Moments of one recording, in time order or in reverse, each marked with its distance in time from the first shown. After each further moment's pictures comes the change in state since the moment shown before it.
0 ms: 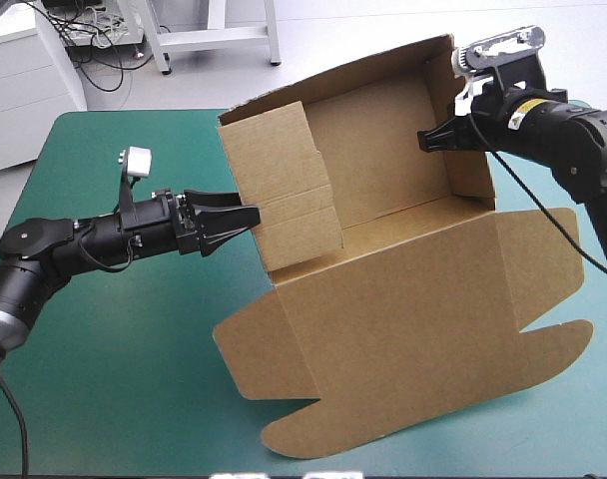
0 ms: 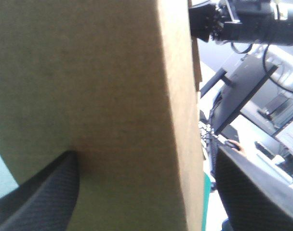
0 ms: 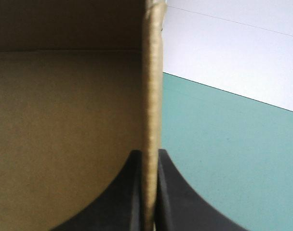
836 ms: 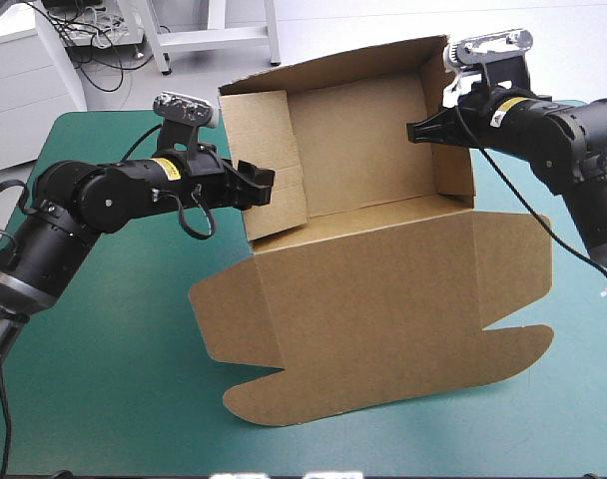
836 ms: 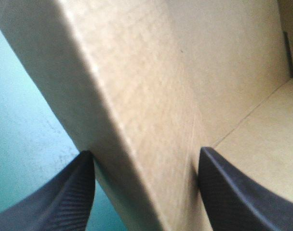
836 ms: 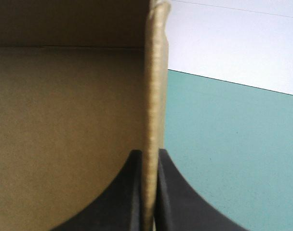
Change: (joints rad) left arm -0.449 0.114 -0.514 1.285 -0.319 -1.037; right arm 0.020 0.052 0.001 -0.031 -0.037 0.113
